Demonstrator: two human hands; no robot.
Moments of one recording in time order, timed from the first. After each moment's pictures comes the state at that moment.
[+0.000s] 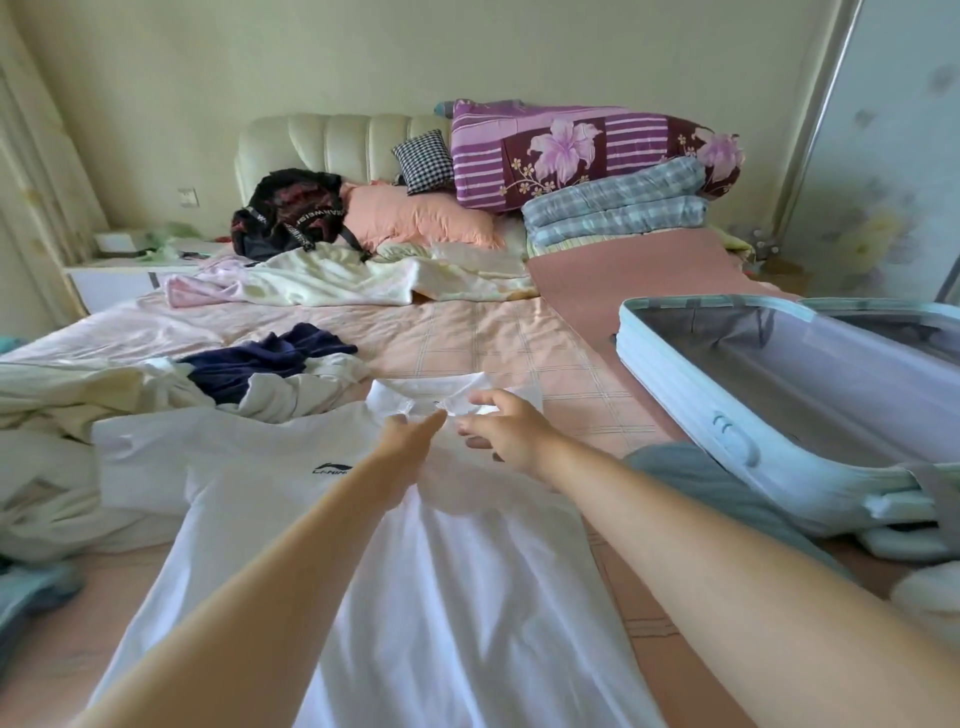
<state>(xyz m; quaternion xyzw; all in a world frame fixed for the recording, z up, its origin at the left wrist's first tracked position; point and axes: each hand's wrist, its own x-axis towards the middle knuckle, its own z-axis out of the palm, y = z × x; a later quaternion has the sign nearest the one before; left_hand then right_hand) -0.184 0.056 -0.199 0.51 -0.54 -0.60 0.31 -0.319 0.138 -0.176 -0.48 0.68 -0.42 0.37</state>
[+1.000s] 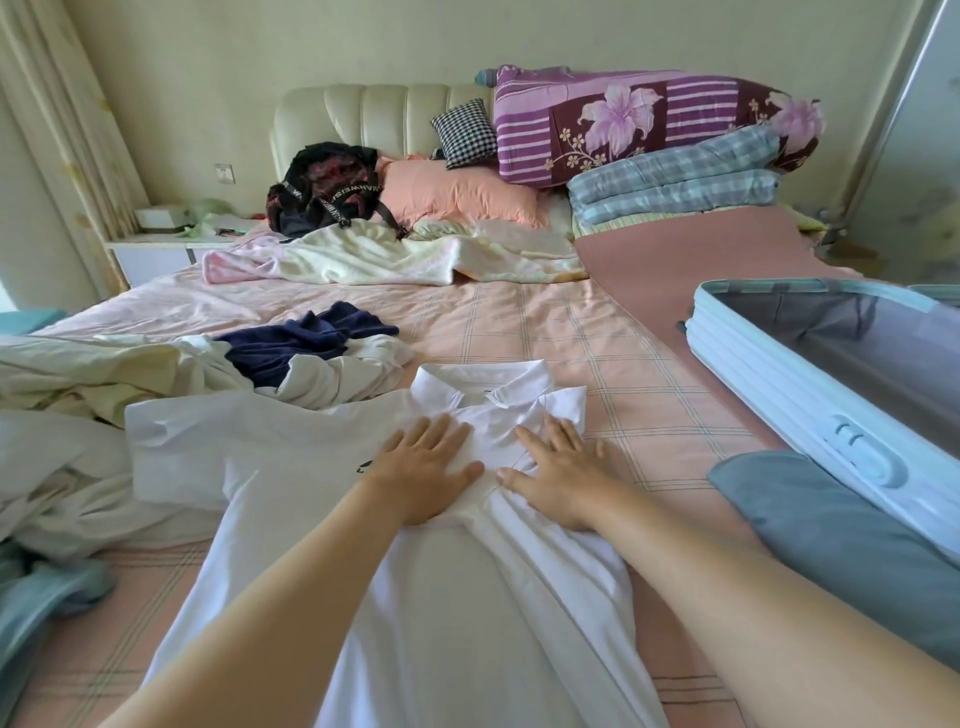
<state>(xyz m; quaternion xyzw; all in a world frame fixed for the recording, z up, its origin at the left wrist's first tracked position) -0.137 0.007 -0.249 0.44 -0.90 -0.04 -0.01 -0.325 0.095 -0.253 -0.60 0.79 -0.06 0.14</state>
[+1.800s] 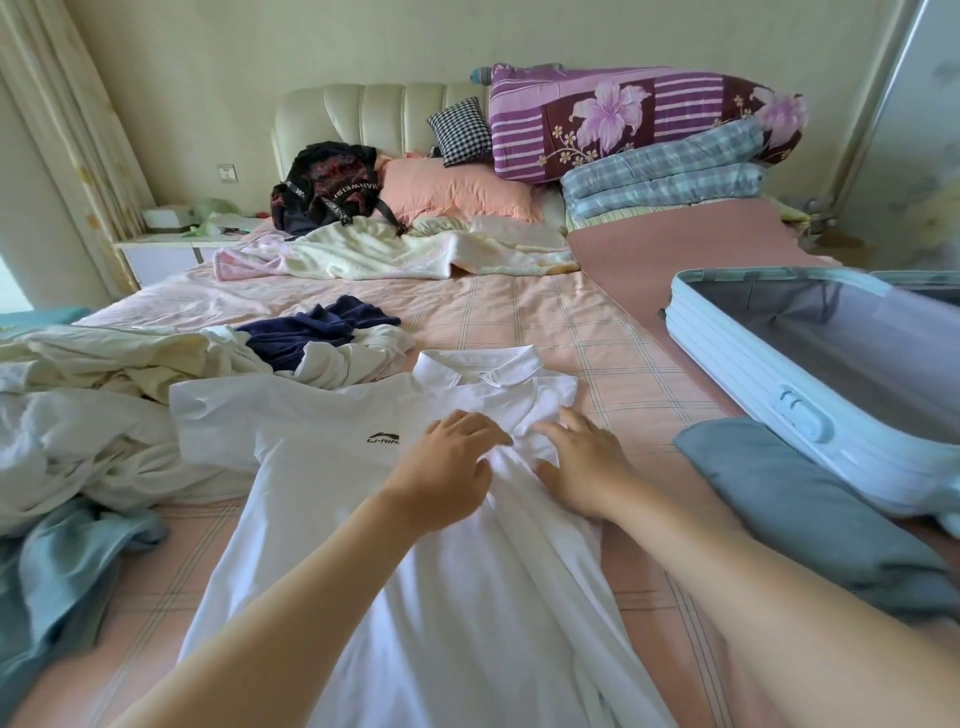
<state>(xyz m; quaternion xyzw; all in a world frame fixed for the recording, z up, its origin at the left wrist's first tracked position) -0.127 0.095 -0.227 0.26 -0.93 -0.07 0.23 -0.320 0.169 -0.233 -0.61 0.78 -0.13 0.08</state>
